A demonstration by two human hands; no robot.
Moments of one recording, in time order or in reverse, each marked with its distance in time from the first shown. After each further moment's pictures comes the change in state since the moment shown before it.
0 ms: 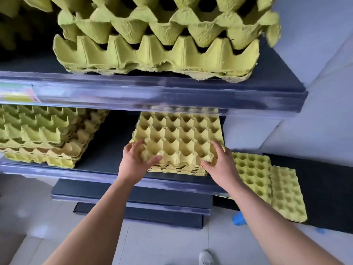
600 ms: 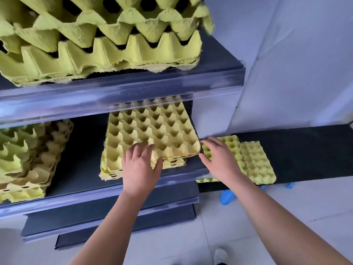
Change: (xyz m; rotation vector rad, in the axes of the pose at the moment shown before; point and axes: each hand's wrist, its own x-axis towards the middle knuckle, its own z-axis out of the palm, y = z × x) left_hand -0.053 0.057 0.033 0.402 0.186 0.606; right_hand -0.055 0.007 -0.041 -0.324 0.185 -0.060
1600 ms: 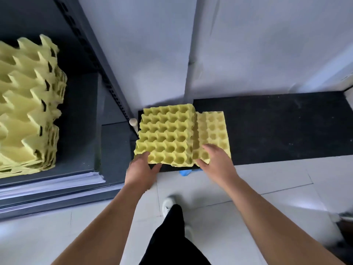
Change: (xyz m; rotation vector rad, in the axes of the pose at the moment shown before) left_hand -0.013 0.204 0.316 -0.157 -0.737 -0.499; right_hand 0.008 0.356 0.030 0.104 -0.320 0.233
